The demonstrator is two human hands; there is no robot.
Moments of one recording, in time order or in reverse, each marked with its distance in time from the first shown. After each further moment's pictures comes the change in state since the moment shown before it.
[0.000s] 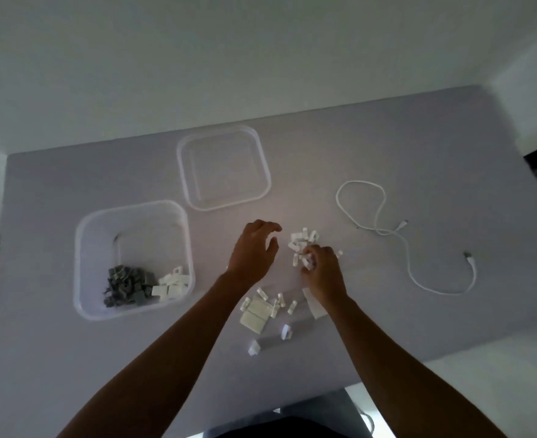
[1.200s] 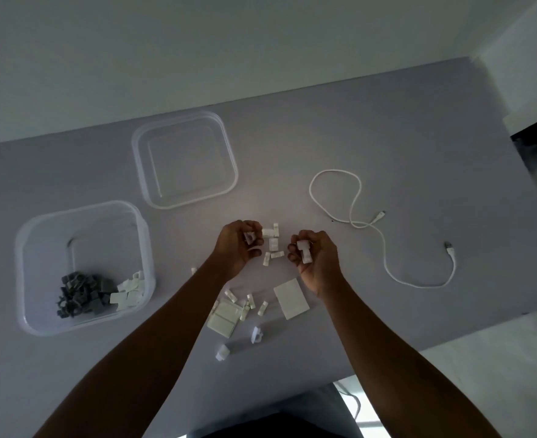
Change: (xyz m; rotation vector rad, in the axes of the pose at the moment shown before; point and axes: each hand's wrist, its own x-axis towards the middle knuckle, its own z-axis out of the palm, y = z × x) left_hand 0.044 0.014 0.044 -1.264 -0.246 -0.913; right_hand 0.037 0.014 -0.048 1.554 -0.166 0.632
